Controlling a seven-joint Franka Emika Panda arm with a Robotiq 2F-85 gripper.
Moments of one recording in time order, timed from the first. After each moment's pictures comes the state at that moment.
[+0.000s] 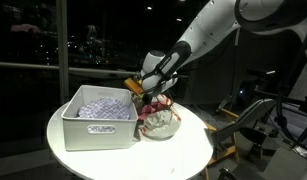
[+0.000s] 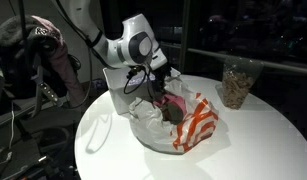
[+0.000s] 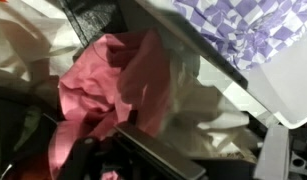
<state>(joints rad) 0.40 0.57 -0.30 -1.92 -0.21 2.92 1.59</state>
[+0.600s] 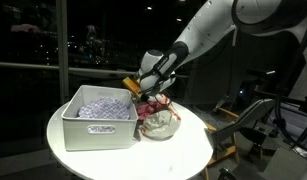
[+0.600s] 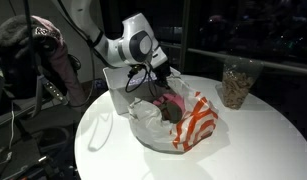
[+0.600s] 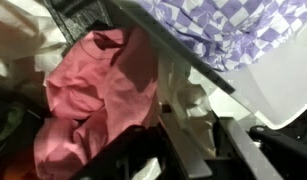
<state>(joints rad) 0.43 0.59 -0.33 -1.88 -0.20 2.93 1.59</state>
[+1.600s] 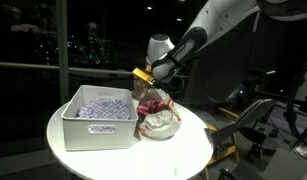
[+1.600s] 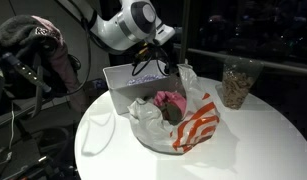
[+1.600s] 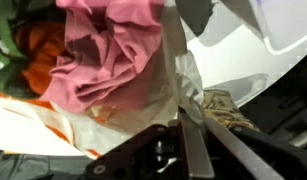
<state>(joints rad) 0.50 0.44 -0.47 -1.92 -0.47 2.76 1.59</state>
